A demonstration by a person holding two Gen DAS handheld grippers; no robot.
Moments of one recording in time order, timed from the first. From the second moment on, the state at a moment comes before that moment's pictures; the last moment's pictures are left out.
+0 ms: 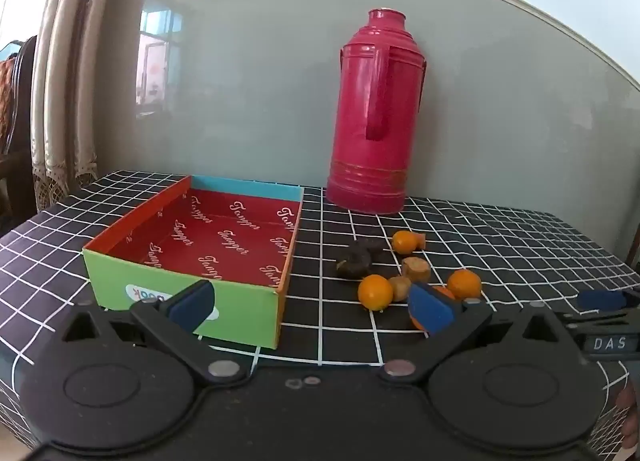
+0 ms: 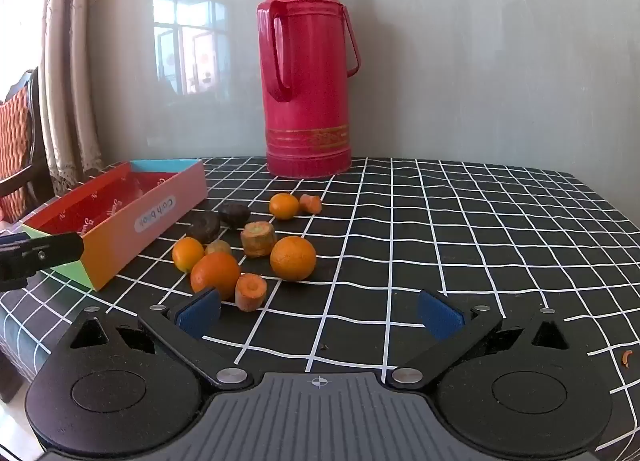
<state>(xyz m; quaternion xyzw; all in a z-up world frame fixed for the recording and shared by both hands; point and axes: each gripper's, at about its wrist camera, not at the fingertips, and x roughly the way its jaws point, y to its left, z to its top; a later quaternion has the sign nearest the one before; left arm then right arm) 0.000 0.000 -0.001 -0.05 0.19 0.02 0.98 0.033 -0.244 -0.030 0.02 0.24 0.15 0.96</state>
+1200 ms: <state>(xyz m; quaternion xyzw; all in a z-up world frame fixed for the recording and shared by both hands) 0.004 -0.008 -0.006 -0.02 0.22 0.03 0.97 0.033 -0.246 -0.029 0.02 0.24 0.15 0.96</state>
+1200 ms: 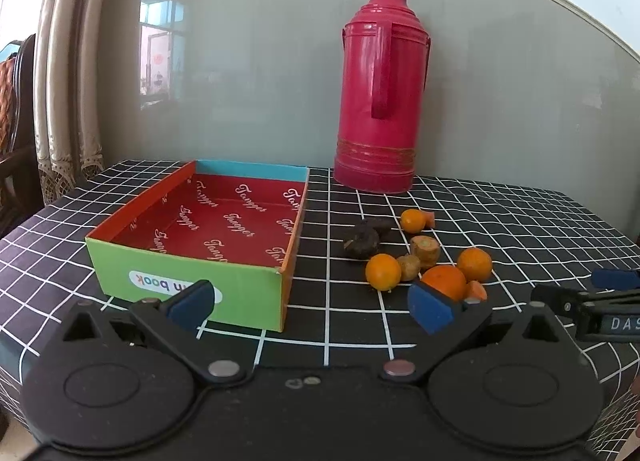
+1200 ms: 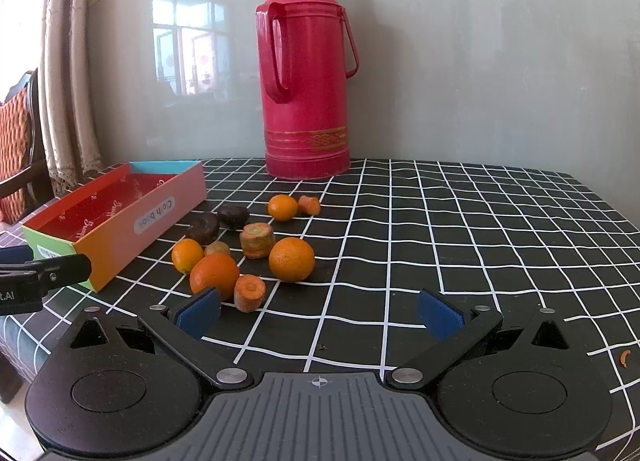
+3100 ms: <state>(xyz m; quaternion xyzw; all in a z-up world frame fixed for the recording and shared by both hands) 0.004 -0.010 -0.007 -0.02 0.22 0.03 0.97 0.033 -0.247 -0.029 0.02 0.24 0.15 0.96</state>
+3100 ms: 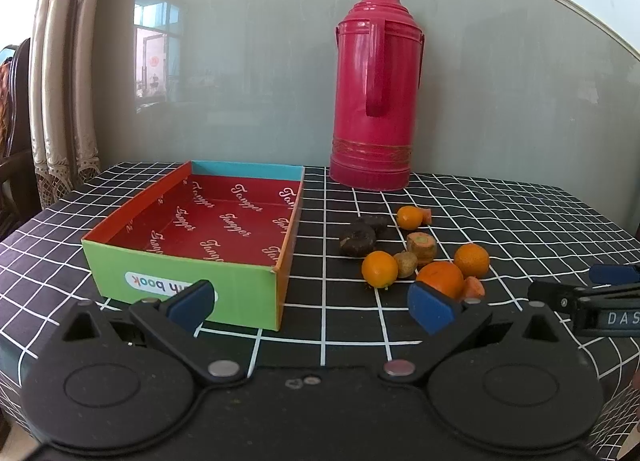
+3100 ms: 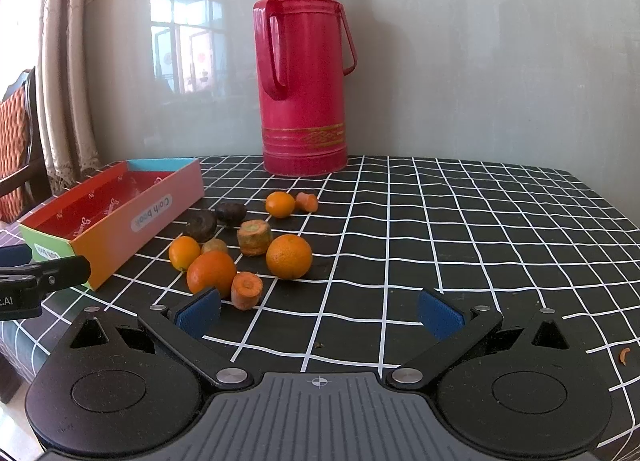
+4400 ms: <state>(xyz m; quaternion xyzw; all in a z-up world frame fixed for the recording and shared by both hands) 0.097 -0.097 -0.037 0.02 0.28 -0.05 0.96 0.093 -0.289 -0.040 0.03 0.29 0.09 0.95</state>
